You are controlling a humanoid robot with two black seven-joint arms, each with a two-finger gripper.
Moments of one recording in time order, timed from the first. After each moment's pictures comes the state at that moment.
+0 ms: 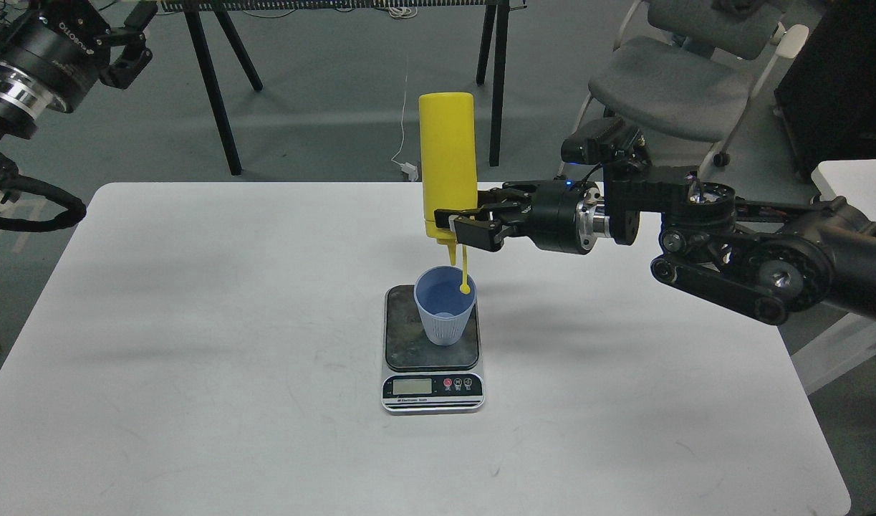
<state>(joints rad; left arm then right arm) -1.00 0.60 -0.61 -0.60 0.31 -0.49 -0.49 1.19 -0.41 0.02 1.15 -1.49 0.07 0.31</state>
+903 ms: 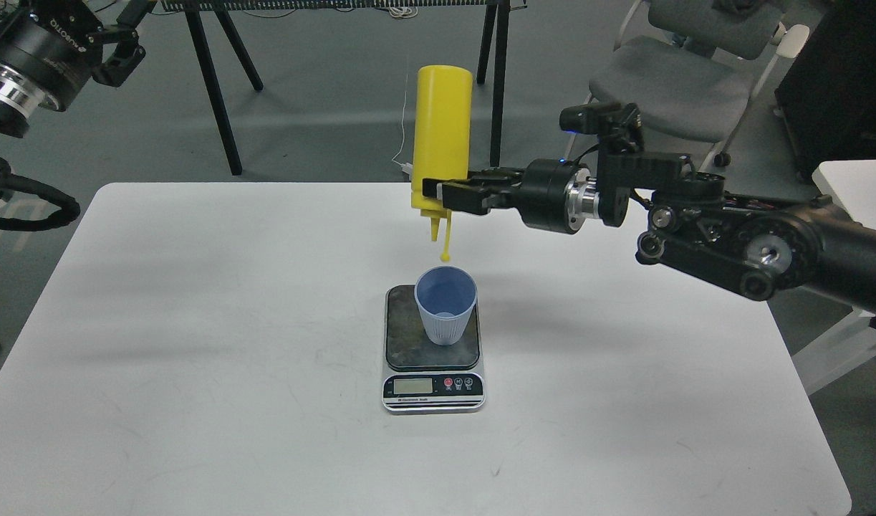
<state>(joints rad) -1.00 0.62 -0.61 -0.60 0.31 -0.49 -0.49 1.21 -0.41 0.09 1.11 -1.11 0.13 0.31</state>
